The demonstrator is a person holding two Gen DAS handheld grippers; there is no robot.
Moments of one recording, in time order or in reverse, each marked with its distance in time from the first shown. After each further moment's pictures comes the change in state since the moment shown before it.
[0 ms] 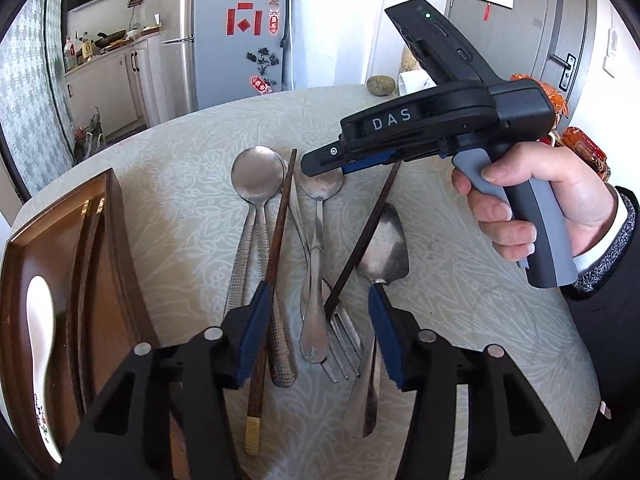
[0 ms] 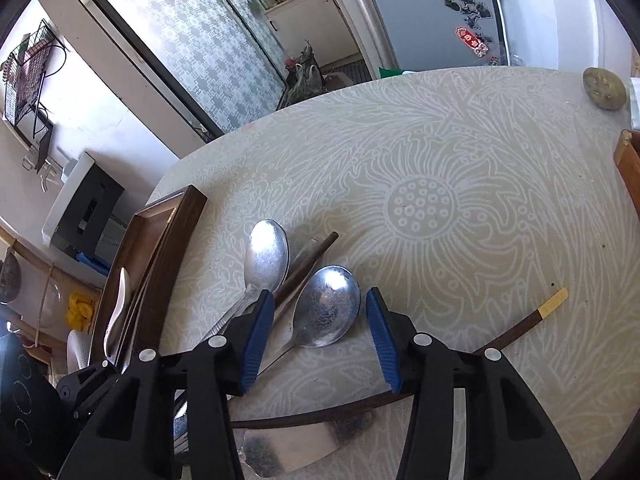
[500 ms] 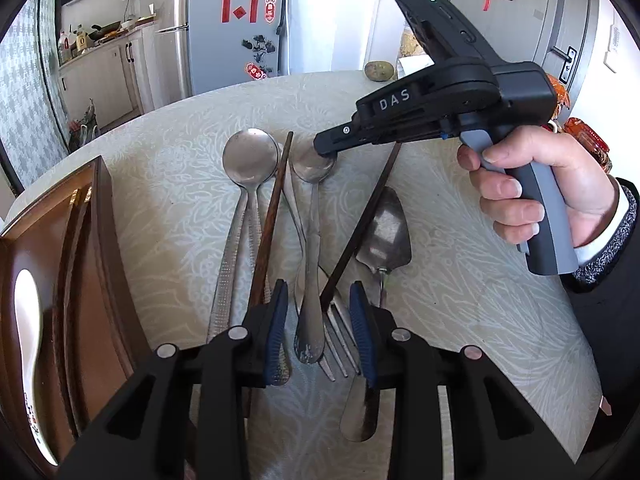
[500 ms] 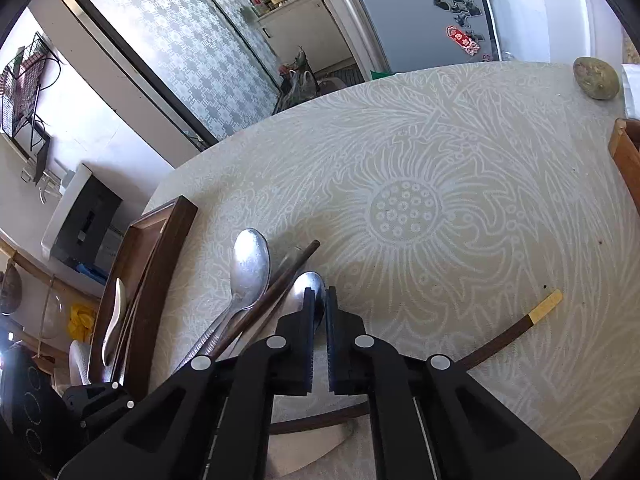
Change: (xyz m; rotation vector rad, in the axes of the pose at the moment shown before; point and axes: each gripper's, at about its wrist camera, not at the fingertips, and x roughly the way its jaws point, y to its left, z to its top) left arm 0.011 0.003 -0.005 -0.002 0.040 -0.015; right arm -0.007 -0.016 0.003 0.057 -0.033 0.034
